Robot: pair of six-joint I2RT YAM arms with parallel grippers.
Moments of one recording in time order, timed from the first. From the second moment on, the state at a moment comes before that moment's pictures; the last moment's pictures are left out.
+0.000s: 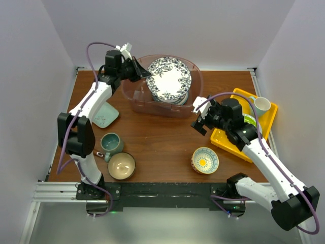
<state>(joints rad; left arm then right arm) -0.23 1.82 1.60 -0.17 0.50 -0.67 0.43 0.98 0.90 -0.41 -0.27 -0.59</state>
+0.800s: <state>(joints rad) -0.23 1.89 1.60 -0.18 0.50 -0.64 0.43 0.98 0.89 -0.41 -0.25 -0.59</state>
